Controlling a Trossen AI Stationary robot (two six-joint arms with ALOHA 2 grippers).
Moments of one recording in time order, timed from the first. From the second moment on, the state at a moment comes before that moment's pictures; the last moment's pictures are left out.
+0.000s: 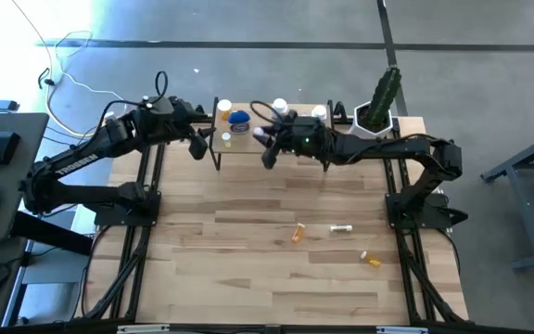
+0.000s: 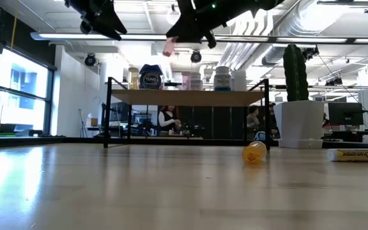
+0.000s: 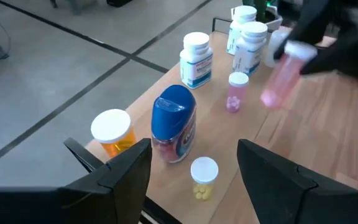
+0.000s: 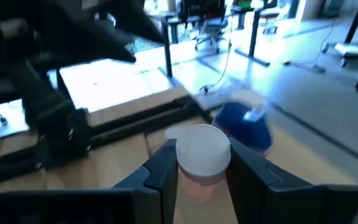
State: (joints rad) left arm 0.63 0.94 1.03 -0.58 -0.11 0.00; right arm -0.21 1.65 1.28 0.14 0.22 0.12
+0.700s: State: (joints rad) left arm 0.74 0.94 1.03 -0.55 -0.03 0.00; right arm -0.27 1.75 1.56 -0.08 0.23 0.00
